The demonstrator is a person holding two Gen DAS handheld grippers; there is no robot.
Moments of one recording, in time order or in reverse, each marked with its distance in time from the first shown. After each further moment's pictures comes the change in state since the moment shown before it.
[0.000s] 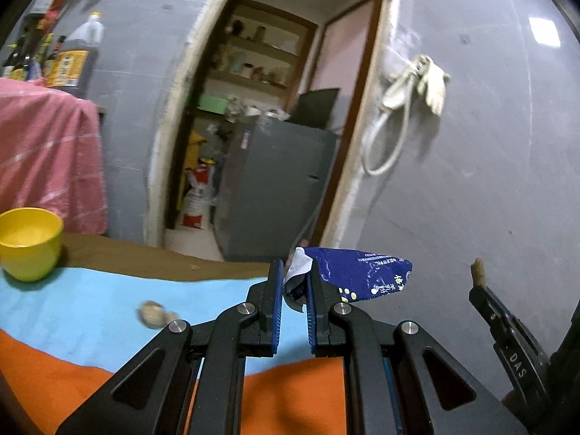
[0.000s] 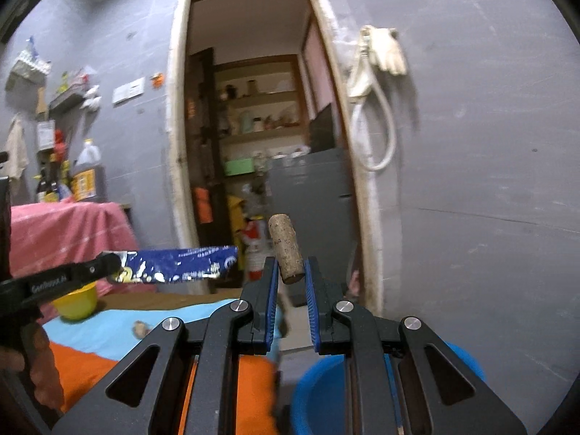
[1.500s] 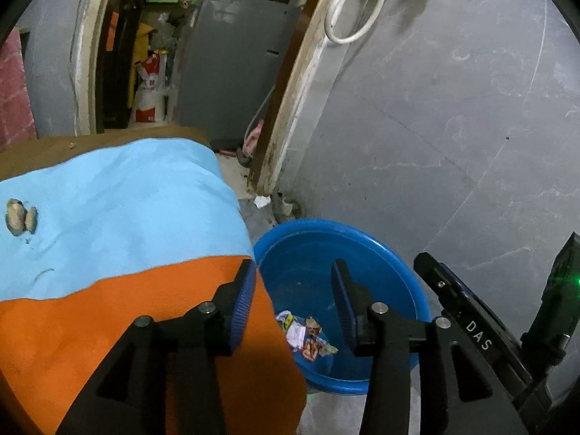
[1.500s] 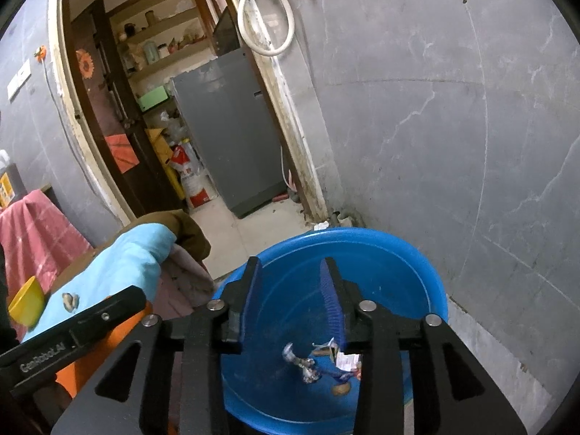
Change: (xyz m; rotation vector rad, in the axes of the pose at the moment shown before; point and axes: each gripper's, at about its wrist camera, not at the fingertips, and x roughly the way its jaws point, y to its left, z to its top) left arm 0.114 -0.067 -0.073 0.007 0.471 -0.110; right arm 0.043 -0.095 -0.048 0.245 0.406 -0.210
